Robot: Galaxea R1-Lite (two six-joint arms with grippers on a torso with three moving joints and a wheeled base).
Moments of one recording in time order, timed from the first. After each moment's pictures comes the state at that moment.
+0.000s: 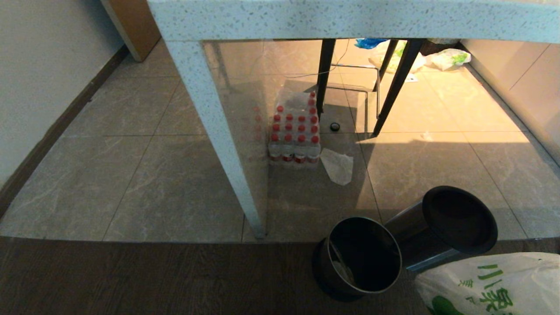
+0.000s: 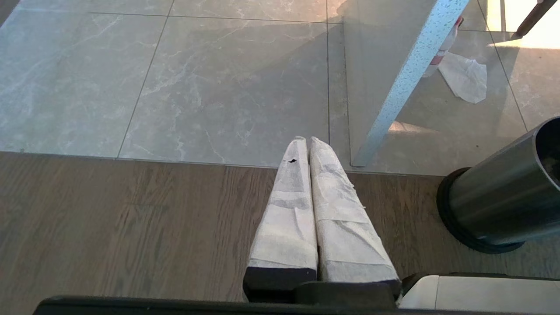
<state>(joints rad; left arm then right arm) 0.00 0.00 0.00 0.00 0.00 -0.02 0.01 0.05 -0.08 0.14 0.00 0.00</state>
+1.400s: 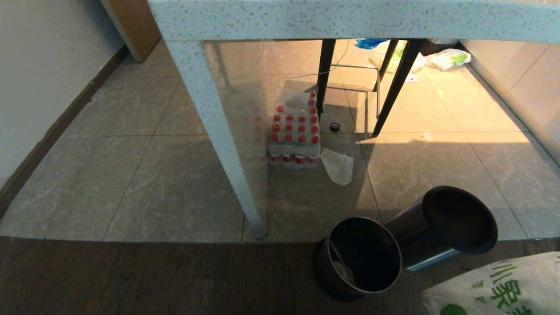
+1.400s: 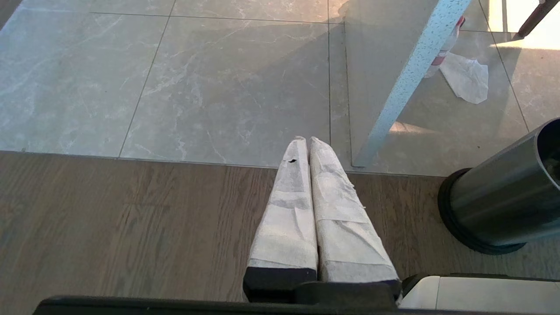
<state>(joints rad) 0.00 0.00 0.00 0.00 0.00 -0.02 0.00 0.00 0.00 -0.10 0.01 -0.05</state>
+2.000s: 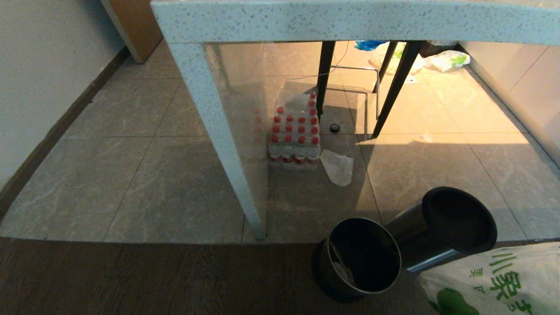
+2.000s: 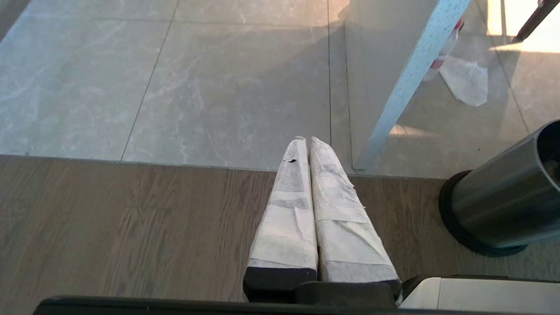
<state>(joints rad) 0.00 0.00 0.00 0.00 0.00 -0.02 0.01 0.00 0.00 -0.10 0.01 -0.05</state>
